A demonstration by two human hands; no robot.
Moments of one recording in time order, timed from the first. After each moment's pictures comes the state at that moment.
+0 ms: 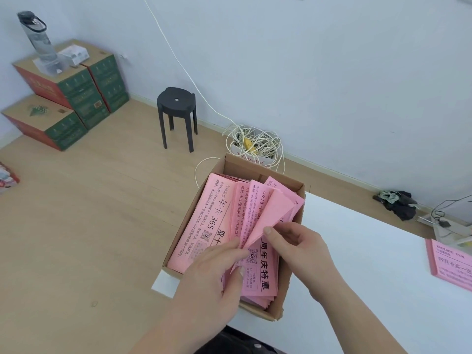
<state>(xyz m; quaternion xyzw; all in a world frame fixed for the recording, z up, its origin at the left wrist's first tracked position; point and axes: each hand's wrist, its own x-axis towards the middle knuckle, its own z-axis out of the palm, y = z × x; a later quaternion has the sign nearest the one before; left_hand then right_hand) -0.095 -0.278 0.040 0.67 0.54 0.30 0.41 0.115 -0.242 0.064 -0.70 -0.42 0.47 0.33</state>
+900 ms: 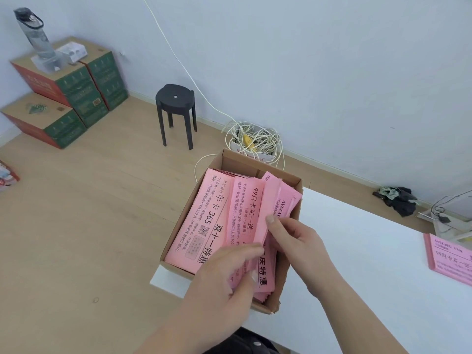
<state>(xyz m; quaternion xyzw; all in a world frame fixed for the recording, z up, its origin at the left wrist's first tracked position) -0.076 -0.289 0.069 0.62 0.51 0.31 0.50 0.117 -0.246 0.065 -0.67 -0.43 0.50 0.33</state>
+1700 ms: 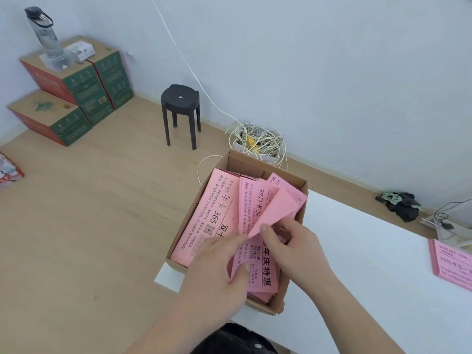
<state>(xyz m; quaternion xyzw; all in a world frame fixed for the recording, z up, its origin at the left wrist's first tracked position) -0.086 -0.276 0.066 0.64 0.58 0.25 0.43 0.101 -0.244 0.058 -0.72 -0.52 0.37 0.27</state>
